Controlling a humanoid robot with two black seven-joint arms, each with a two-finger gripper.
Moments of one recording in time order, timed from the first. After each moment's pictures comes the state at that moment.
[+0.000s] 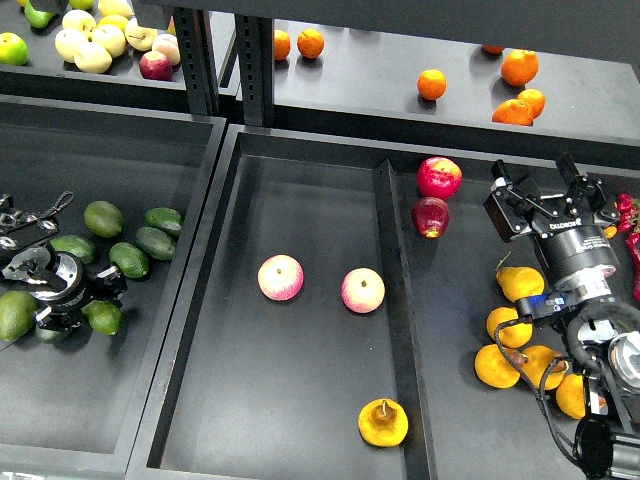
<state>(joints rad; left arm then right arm) -0.83 0.38 0.10 -0.37 0.33 -0.49 0.49 0.24 0.02 1.55 1.27 0.29 0.10 -0.32</state>
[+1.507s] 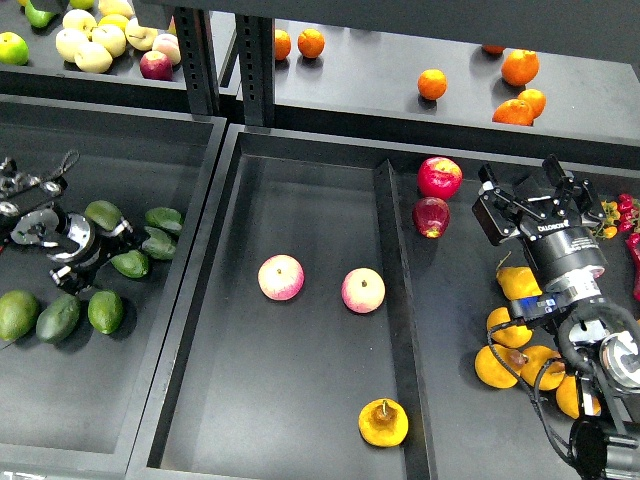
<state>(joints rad) -0.93 0.39 -0.08 -0.37 0.37 -0.49 0.49 0.24 0.01 1.52 1.27 0.29 0.10 -0.32</state>
